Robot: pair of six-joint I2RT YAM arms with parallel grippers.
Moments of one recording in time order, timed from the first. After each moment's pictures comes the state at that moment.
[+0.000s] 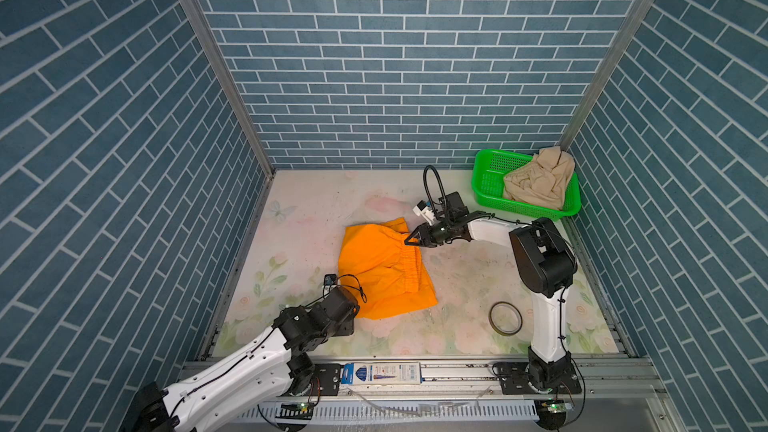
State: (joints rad) left arm -0.84 0.71 0.41 -0.83 -0.24 -0.83; right arm 0.53 2.06 1.34 -0.23 -0.84 0.34
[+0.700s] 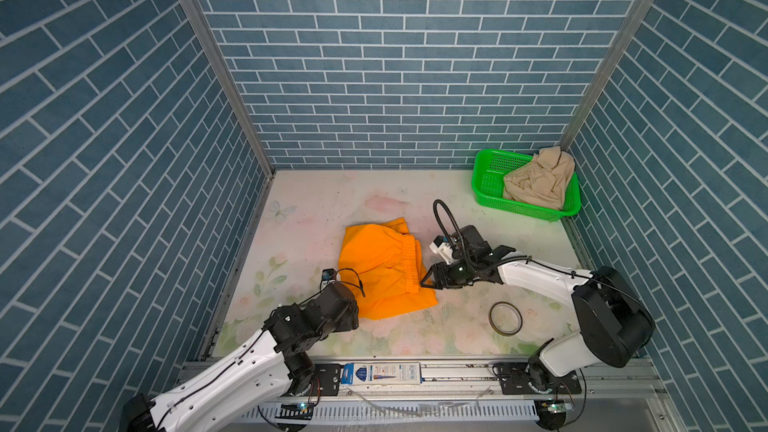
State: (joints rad) left arm -0.84 0.66 0.45 -0.86 -0.20 -0.86; right arm 0.70 1.52 0.80 -0.32 -0.60 0.50
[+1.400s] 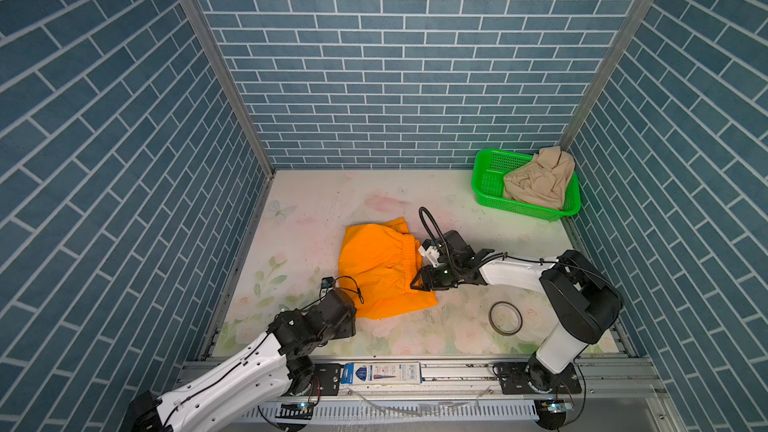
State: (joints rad) left arm -0.84 0.65 0.36 -0.83 -0.18 -0.90; right arm 0.76 1.69 0.85 -0.15 -0.54 0.56
